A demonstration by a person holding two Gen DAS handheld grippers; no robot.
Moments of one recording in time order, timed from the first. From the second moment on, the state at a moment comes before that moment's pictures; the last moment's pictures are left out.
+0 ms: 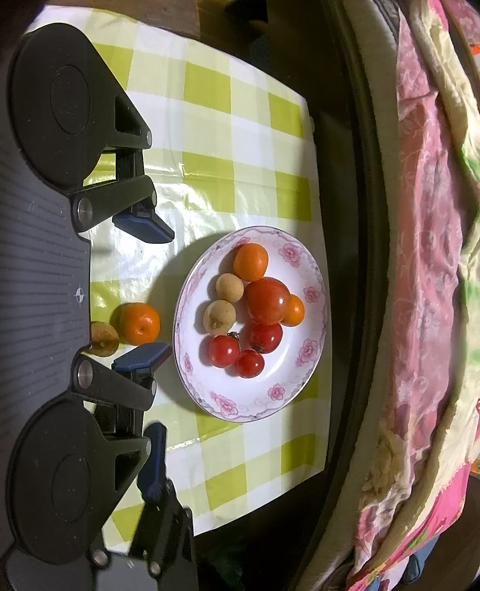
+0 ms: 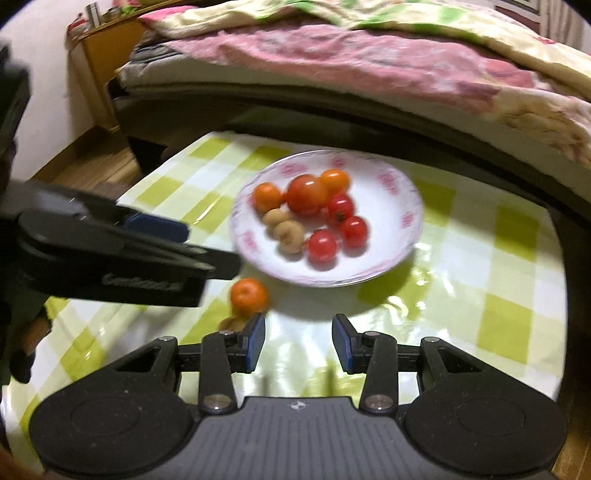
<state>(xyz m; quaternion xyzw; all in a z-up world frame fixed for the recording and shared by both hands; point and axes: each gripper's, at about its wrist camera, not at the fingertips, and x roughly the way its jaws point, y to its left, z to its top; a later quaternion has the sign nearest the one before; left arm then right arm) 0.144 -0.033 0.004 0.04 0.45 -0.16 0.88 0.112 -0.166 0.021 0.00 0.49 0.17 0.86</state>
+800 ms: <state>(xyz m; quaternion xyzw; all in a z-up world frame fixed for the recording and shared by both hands) 0.149 -0.038 -0.017 0.05 0.48 -0.17 0.86 0.117 -0.146 -0.002 -0.01 0.51 0.22 0.83</state>
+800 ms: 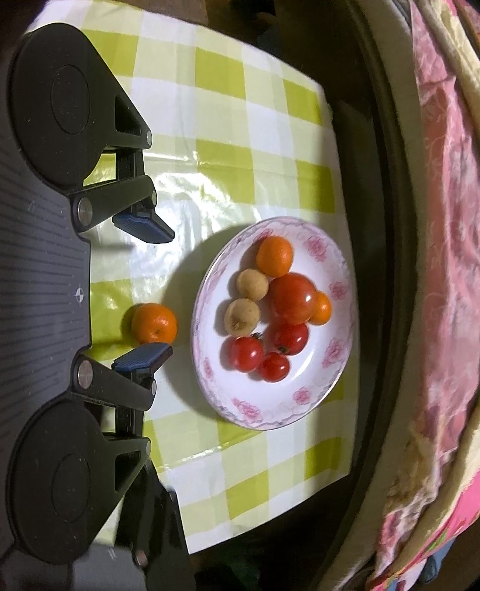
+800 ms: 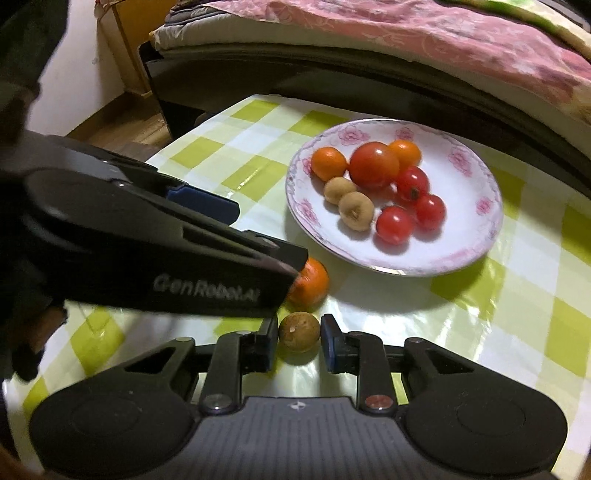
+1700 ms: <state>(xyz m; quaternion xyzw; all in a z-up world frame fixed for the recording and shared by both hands) 0.141 -0.061 -0.039 0.08 0.48 -0.19 0.85 0.105 -0.194 -0.003 0.00 0.53 0.16 0.83</state>
